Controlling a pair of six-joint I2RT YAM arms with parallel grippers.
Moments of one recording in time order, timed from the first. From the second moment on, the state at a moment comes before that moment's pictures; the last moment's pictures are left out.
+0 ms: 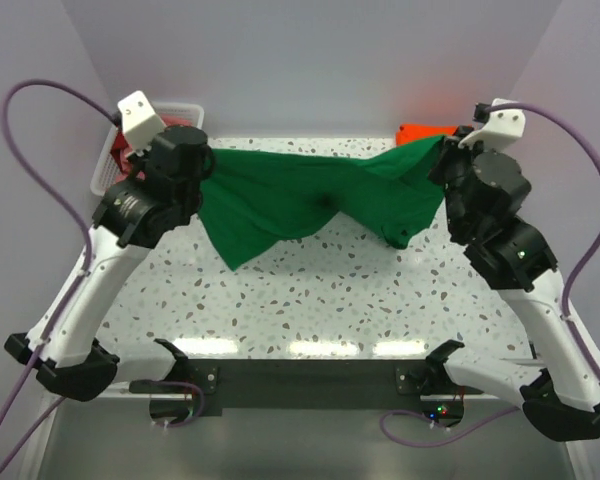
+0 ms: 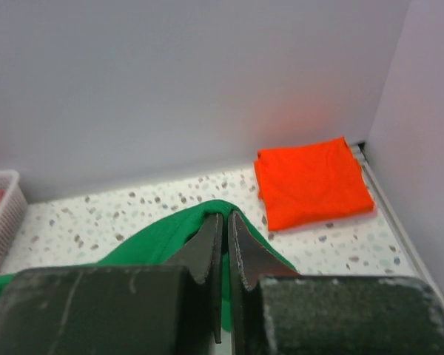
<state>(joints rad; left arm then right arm) -0.59 1.29 1.71 -0.96 -1.02 -0.72 0.59 1.03 1.46 -0.45 0.74 0.15</state>
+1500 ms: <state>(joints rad) -0.33 1.55 1.45 -0.41 -0.68 -0.37 0.49 1.37 1.50 -0.29 0.68 -0.16</state>
